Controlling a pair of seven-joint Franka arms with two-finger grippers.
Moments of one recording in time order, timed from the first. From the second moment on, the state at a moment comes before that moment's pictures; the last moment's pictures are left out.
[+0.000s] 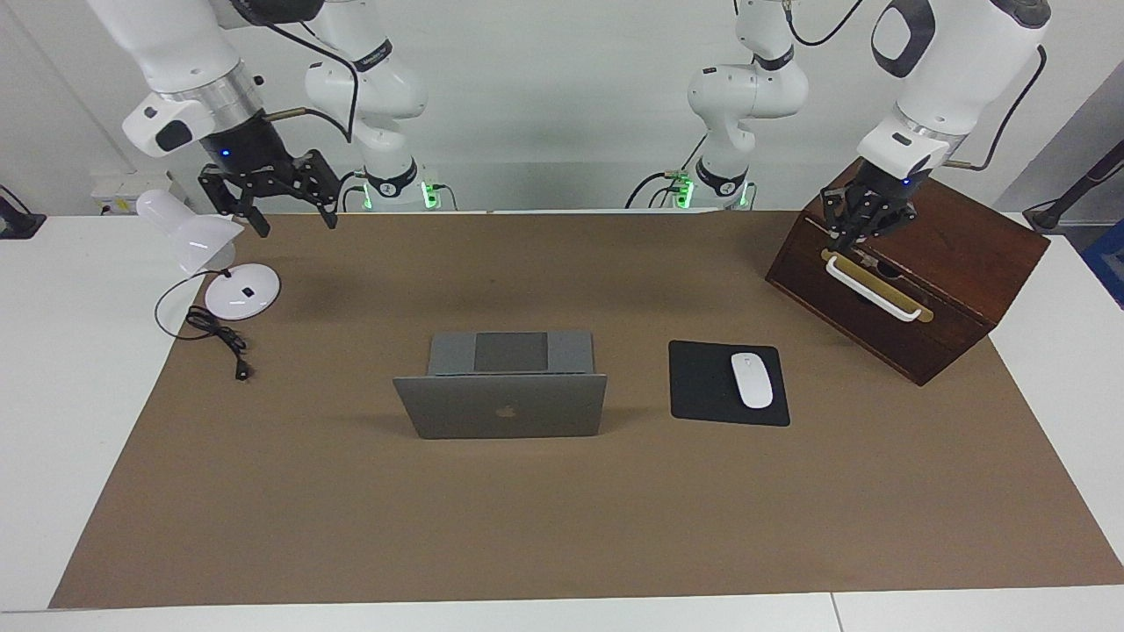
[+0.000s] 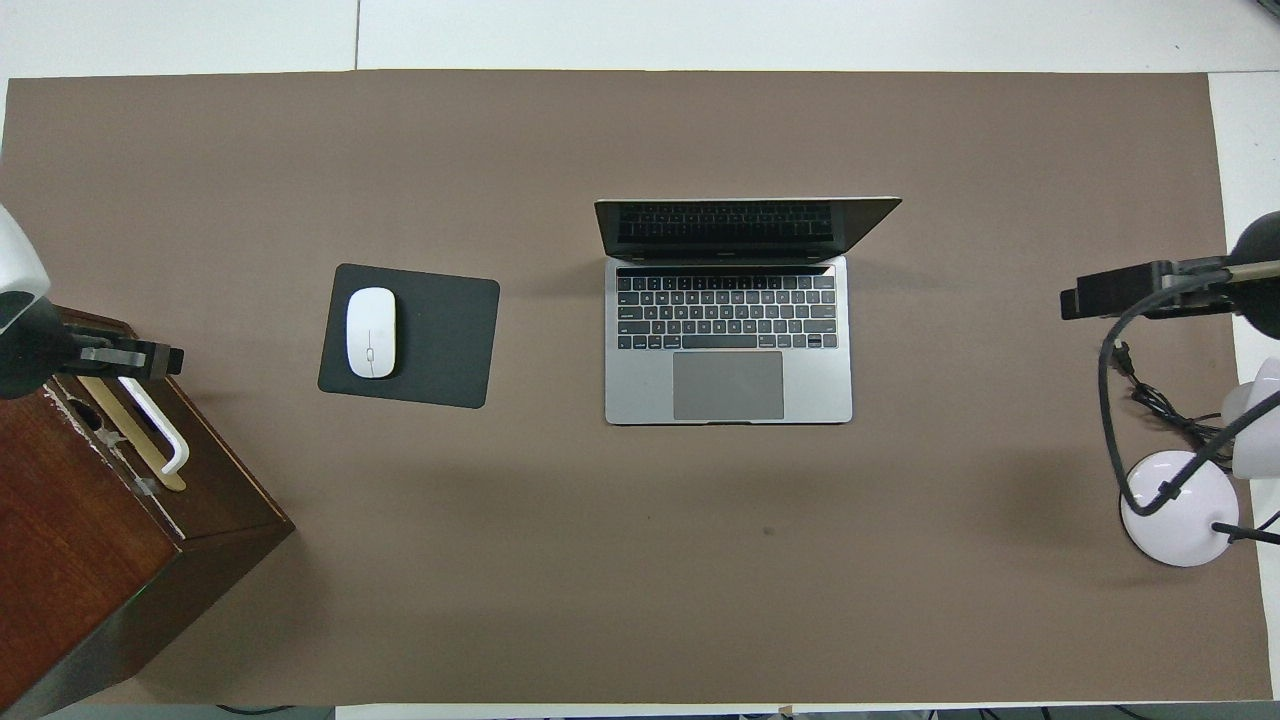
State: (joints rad) left arm -0.07 -0.17 0.04 -1.88 -0.09 1.76 0.20; right arm -0.11 -0.09 0.15 -1.65 0.14 1.65 0.01
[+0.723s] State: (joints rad) left arm 0.02 -0.17 0.03 -1.88 -0.07 1.79 0.19; right arm -0.07 -0.11 0.15 -1.65 0.14 1.67 0.02
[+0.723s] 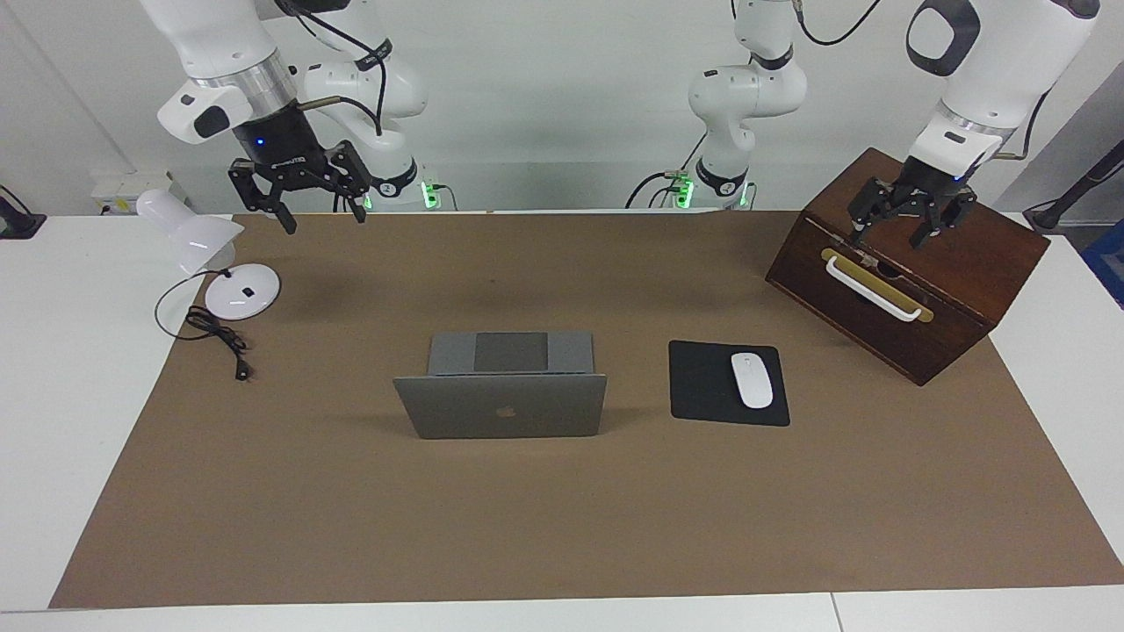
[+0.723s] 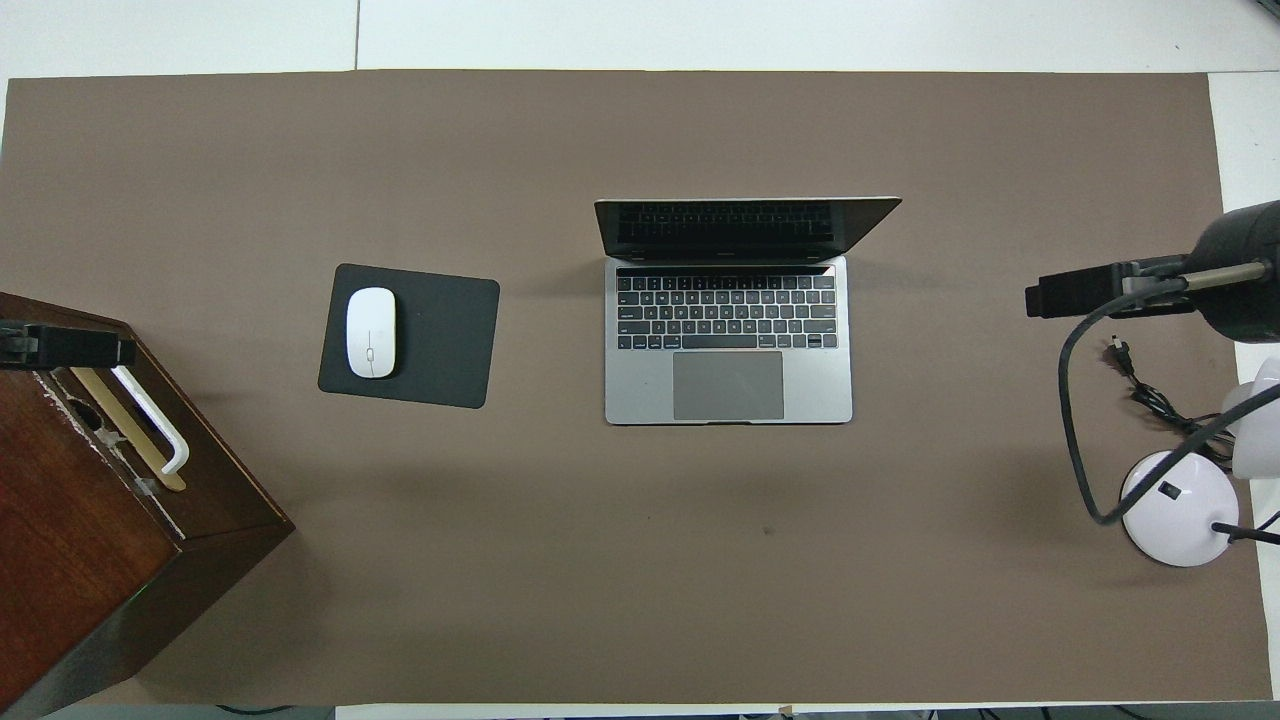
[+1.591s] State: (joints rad) left arm 0.02 -0.01 0.03 -1.61 -0.07 1.65 0.10; right arm -0.07 -0.12 0.09 -1.72 0.03 1.68 0.02
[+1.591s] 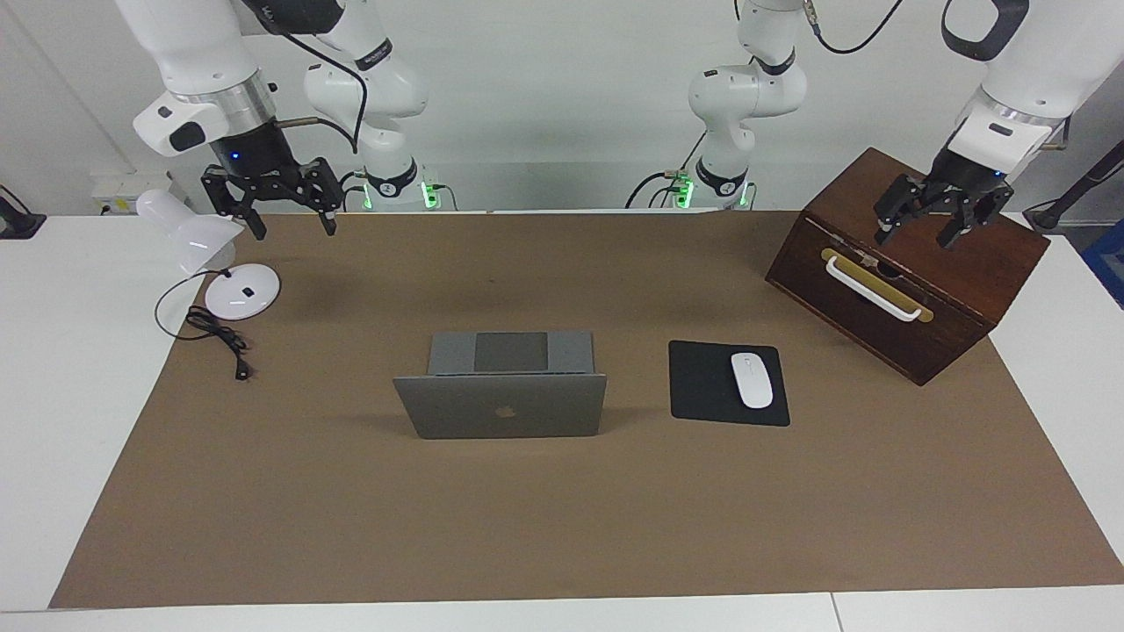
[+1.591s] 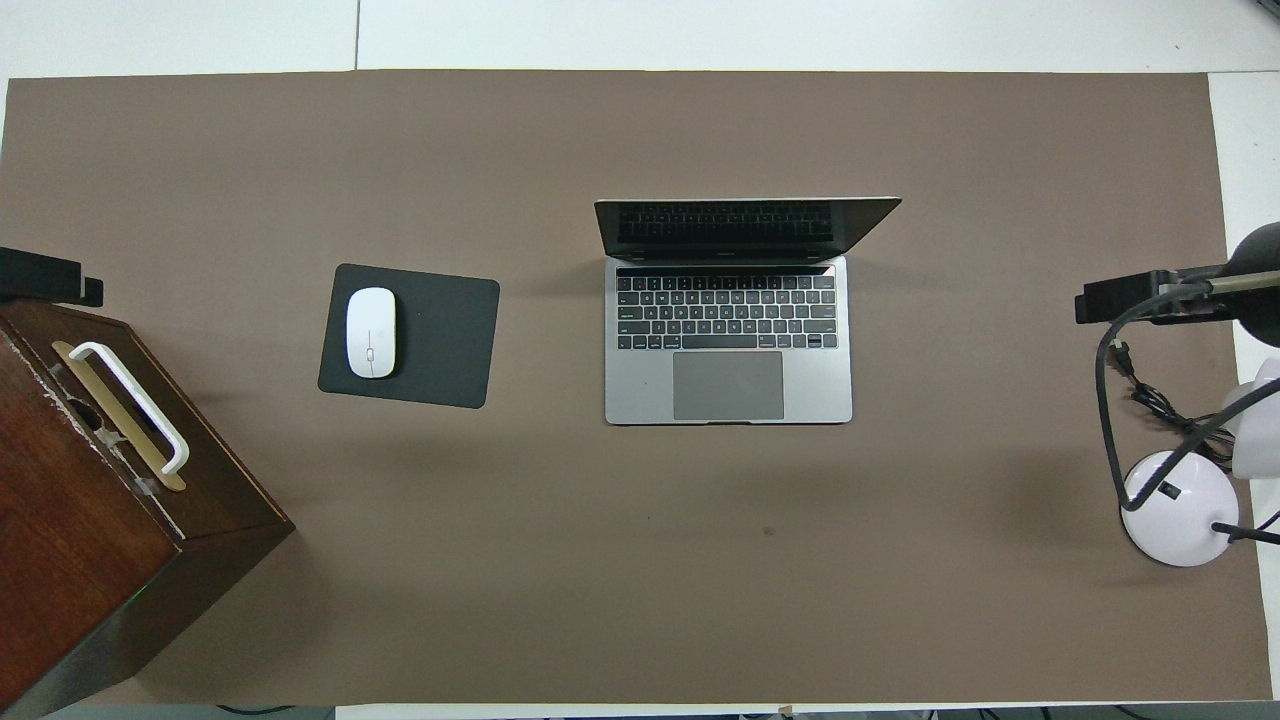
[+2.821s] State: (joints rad) left arm 0.01 -0.01 0.02 -1.60 -0.07 1.57 0.07; right arm -0.07 -0.16 0.03 -1.79 0.01 1.68 0.02
